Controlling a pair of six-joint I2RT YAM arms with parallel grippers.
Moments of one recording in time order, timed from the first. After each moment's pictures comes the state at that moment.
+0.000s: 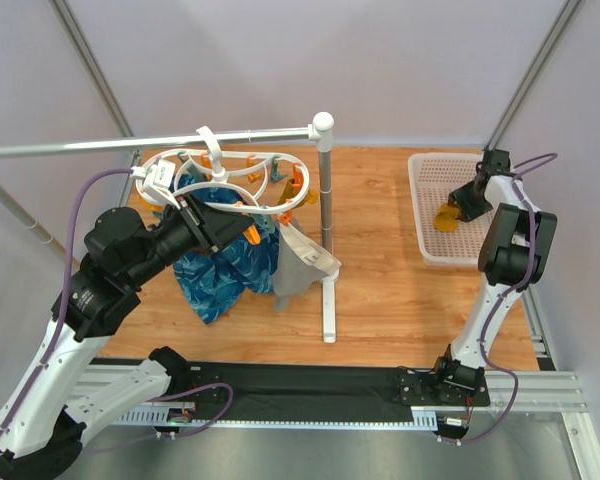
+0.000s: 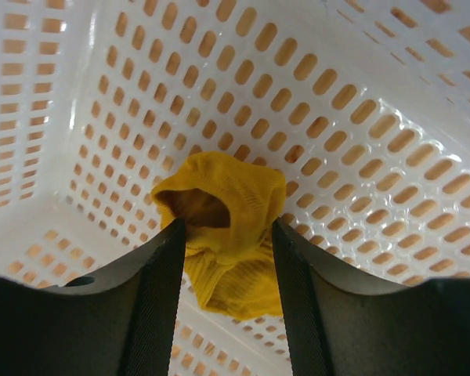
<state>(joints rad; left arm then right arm) -0.61 0.80 1.25 -0.54 0.15 -0.78 -0.29 2.11 1.63 -0.59 0.00 0.82</state>
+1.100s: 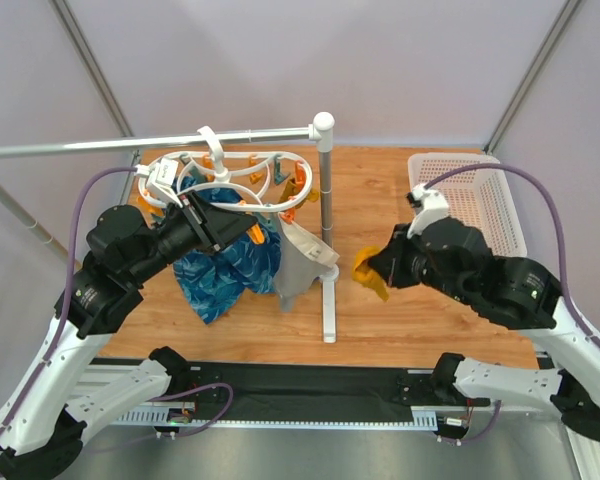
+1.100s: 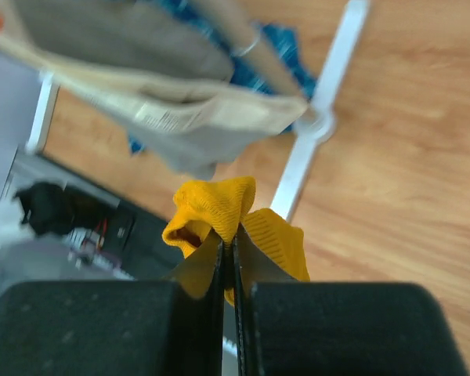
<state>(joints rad) -0.61 0.81 1.24 -0.51 0.18 -0.81 0.94 0.95 1.43 -1.03 0.31 0.65</state>
